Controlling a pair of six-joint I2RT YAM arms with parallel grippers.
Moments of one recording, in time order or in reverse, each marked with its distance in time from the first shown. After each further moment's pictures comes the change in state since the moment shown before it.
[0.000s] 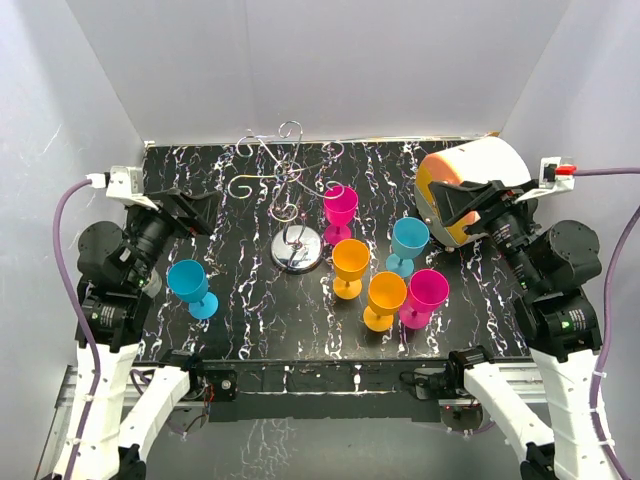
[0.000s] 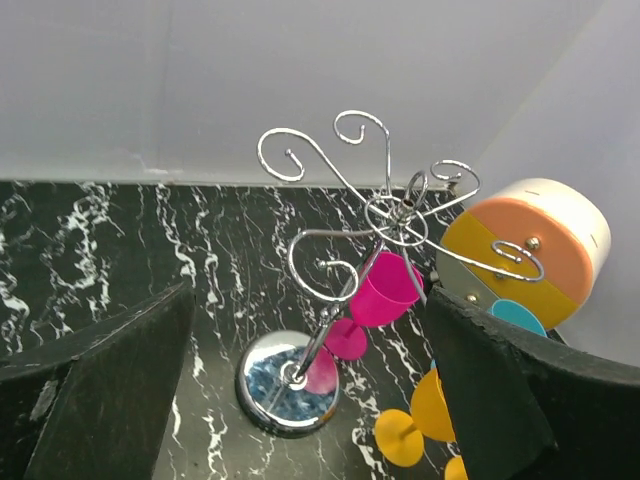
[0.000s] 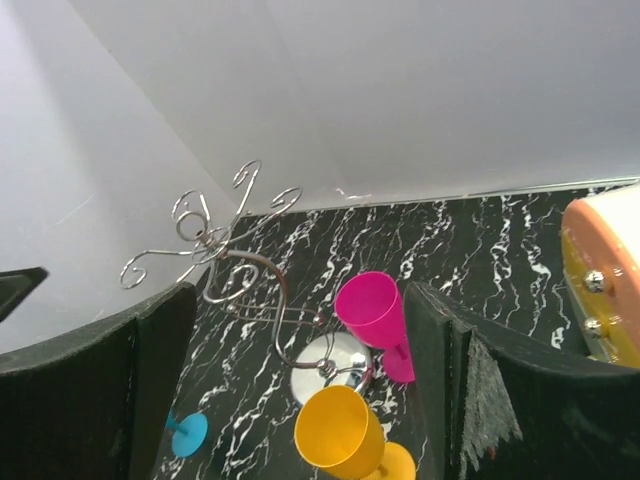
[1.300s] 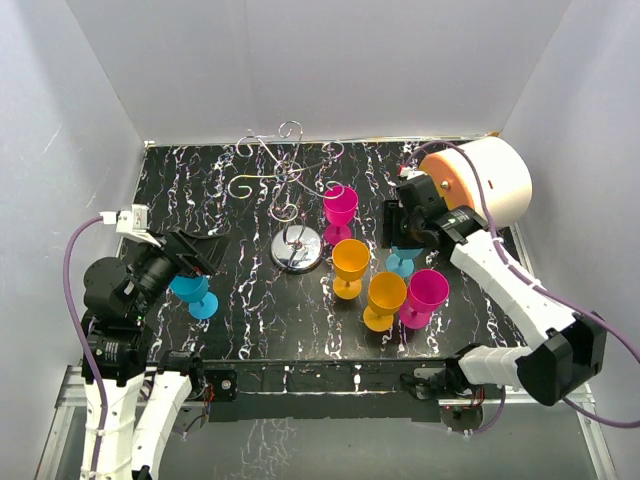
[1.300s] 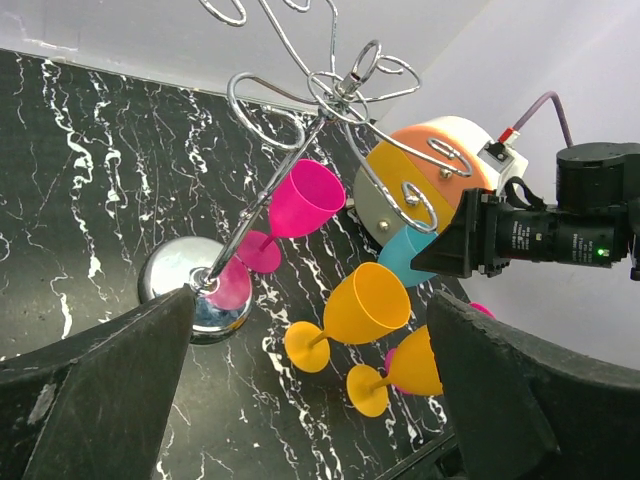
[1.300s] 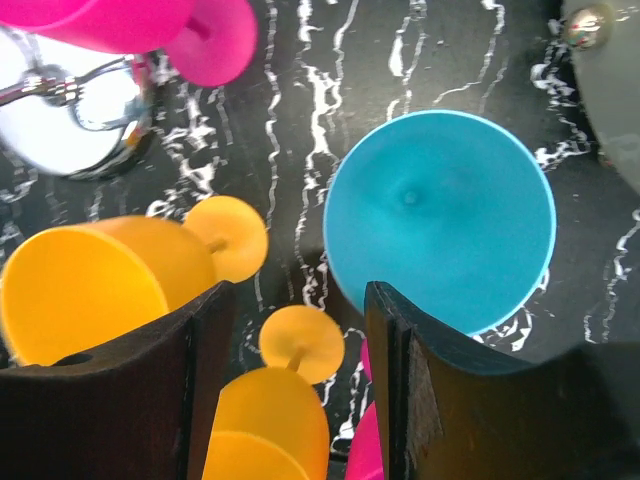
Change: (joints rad) left arm 0.079 -0.206 -0.175 -0.134 0.231 -0.238; right arm 0.267 0.570 0.007 -0.444 0.224 -0.092
